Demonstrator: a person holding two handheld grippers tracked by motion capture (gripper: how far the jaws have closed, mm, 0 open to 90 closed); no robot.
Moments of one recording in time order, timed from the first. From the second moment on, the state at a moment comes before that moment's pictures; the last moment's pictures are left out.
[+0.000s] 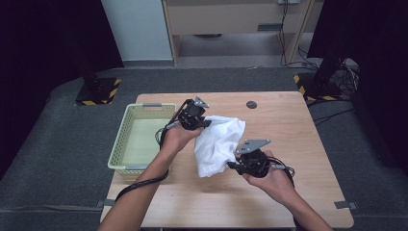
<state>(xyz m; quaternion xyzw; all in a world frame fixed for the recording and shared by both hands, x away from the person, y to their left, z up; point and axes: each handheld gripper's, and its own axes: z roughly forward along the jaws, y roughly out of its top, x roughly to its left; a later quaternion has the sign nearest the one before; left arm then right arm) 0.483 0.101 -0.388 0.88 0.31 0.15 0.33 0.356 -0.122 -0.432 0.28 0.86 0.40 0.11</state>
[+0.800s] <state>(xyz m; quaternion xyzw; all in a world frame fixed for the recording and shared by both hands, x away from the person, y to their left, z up) 0.493 0.143 -0.361 0.87 0.32 0.17 0.34 0.373 -0.092 -0.400 0.27 0.86 0.42 0.13</state>
